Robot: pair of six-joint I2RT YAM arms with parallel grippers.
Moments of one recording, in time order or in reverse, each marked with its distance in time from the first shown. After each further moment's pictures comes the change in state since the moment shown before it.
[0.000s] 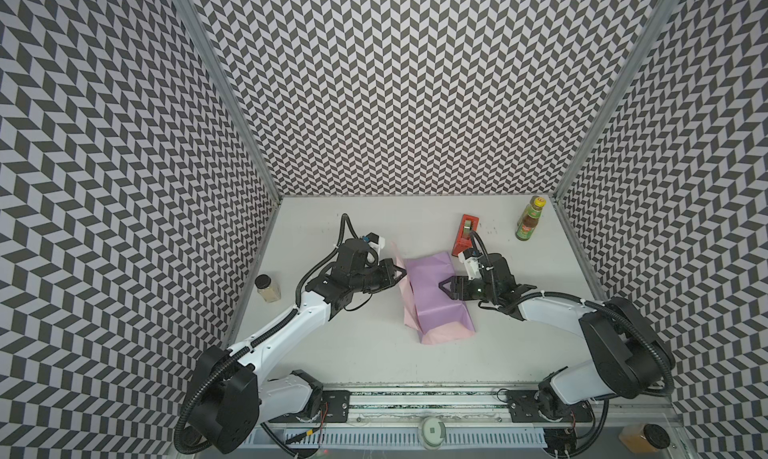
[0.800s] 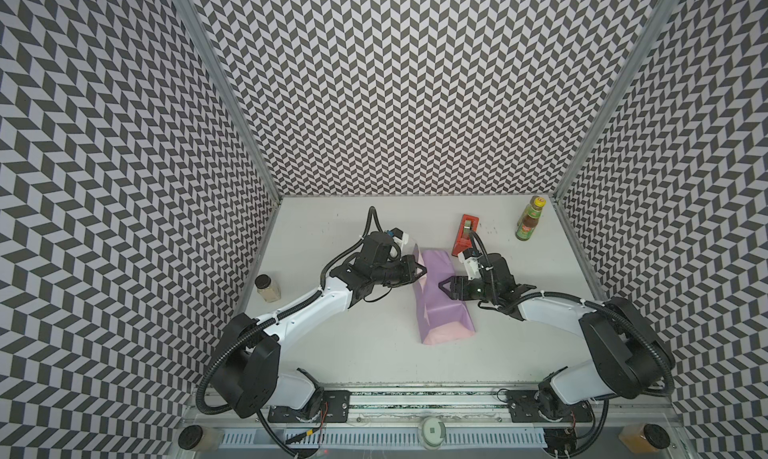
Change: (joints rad) left arm -0.114 0.183 0.128 0.052 -0.008 0.007; right arm 0.006 0.000 0.002 -0.003 0.008 0.001
